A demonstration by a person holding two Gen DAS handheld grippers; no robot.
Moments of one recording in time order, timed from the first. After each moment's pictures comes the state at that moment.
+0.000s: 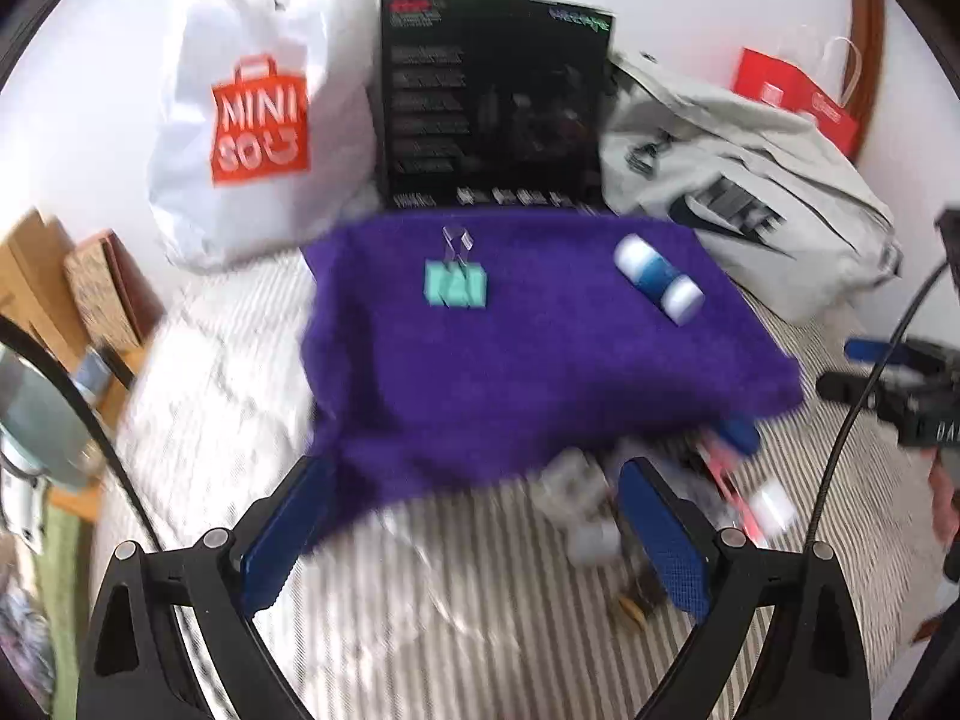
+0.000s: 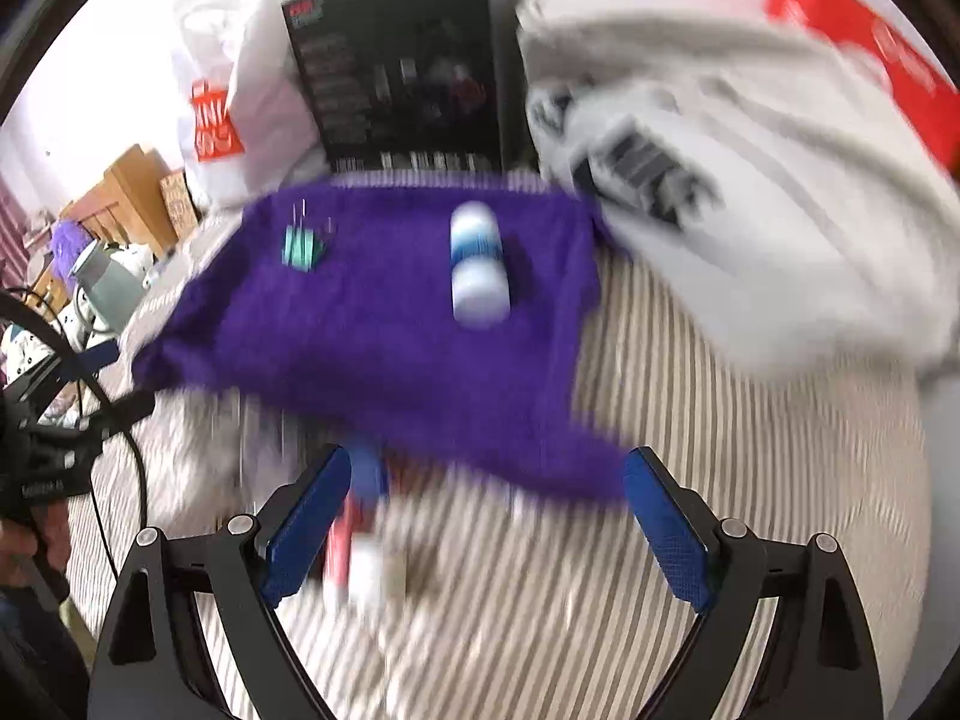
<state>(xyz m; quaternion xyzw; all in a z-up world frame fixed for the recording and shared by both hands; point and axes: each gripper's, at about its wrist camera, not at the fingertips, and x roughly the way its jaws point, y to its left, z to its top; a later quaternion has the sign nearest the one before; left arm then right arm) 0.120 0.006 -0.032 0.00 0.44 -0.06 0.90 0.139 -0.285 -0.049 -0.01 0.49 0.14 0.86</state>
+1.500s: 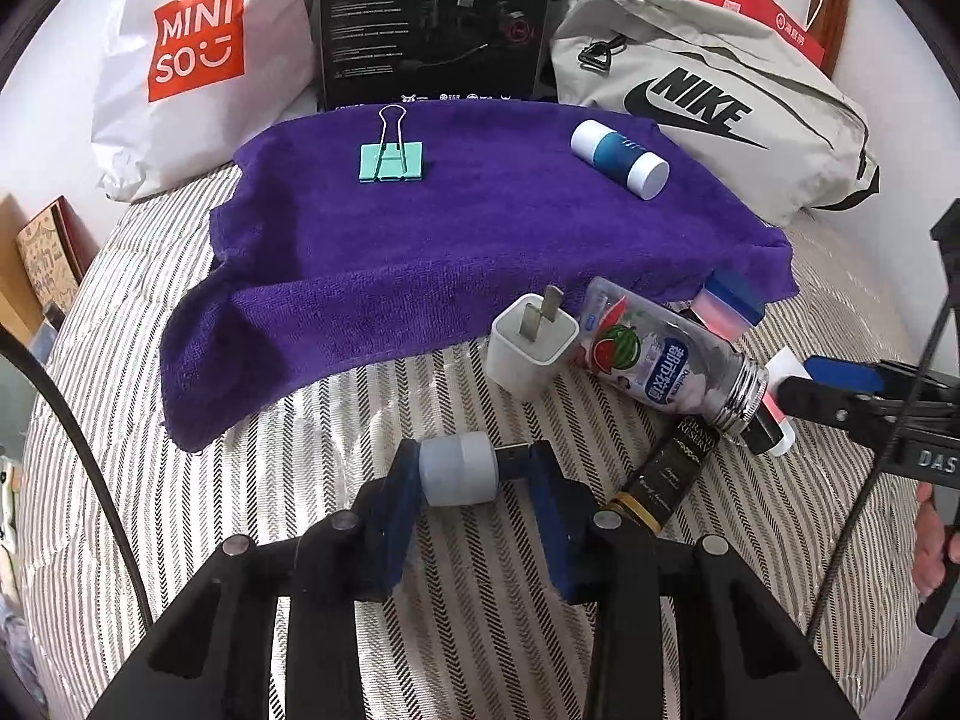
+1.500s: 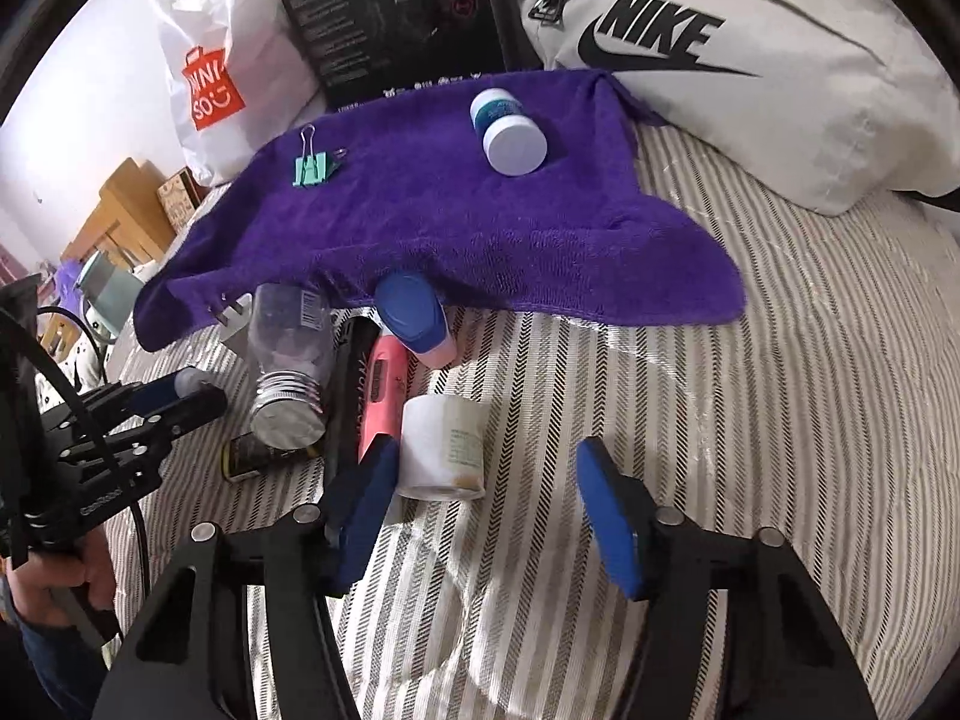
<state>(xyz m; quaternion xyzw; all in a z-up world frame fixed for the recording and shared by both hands) 0.099 -0.014 -0.091 0.02 0.47 -0.10 0.87 0.103 -0.263 -0.111 0.05 0.50 0.13 0.85</state>
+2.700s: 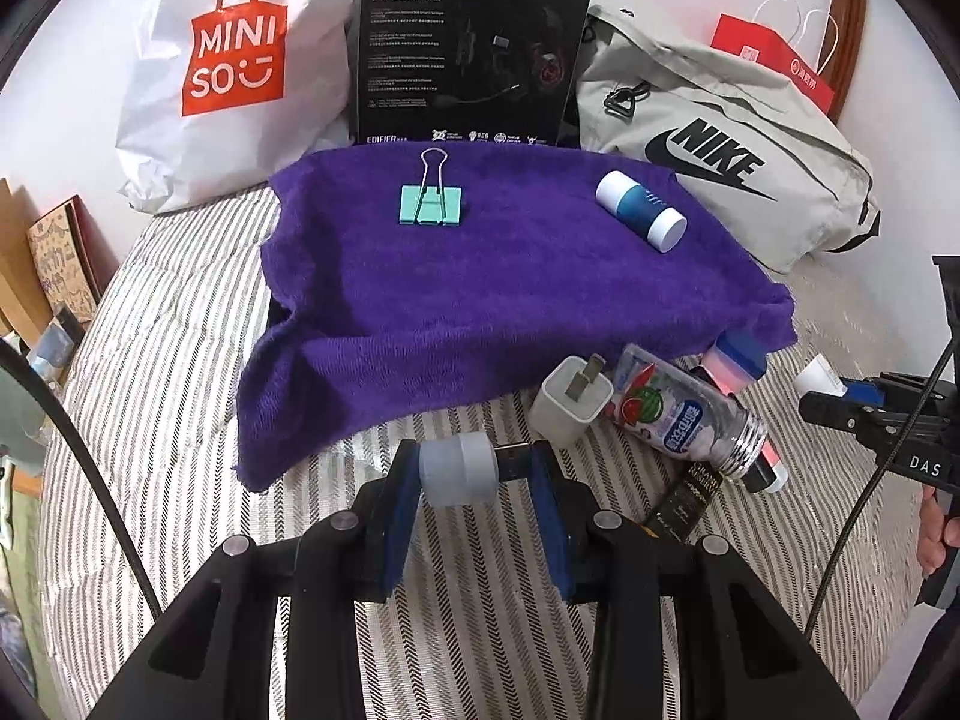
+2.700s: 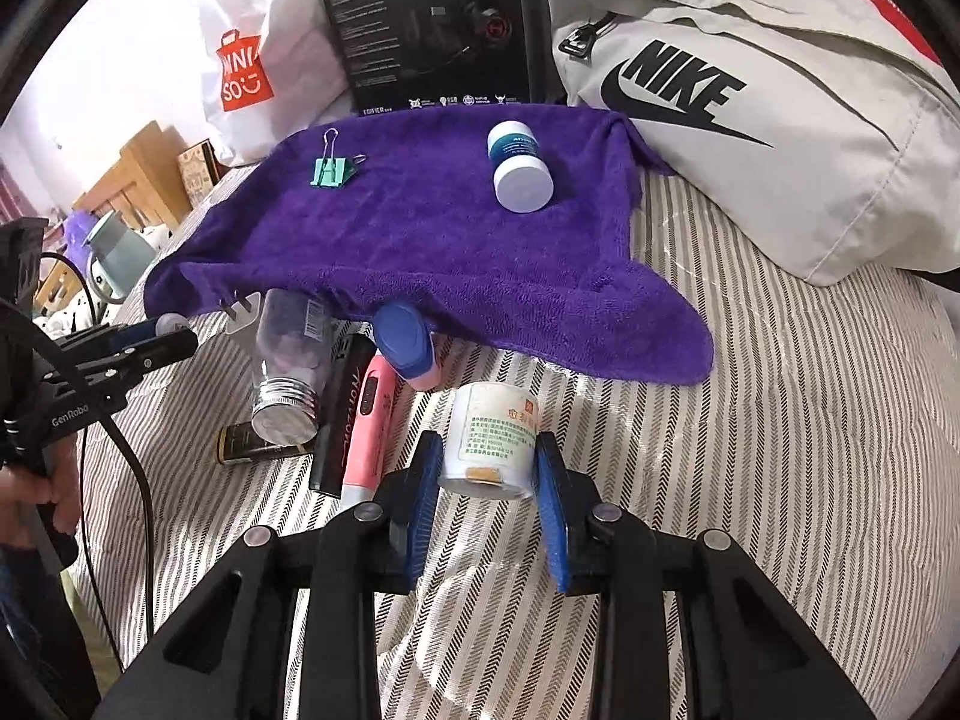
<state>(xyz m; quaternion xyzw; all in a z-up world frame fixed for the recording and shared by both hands) 0.105 0.007 -0.070 -0.01 0.45 -0.09 0.89 0.105 -0.272 -0.087 0.00 0.49 0.16 0.86</state>
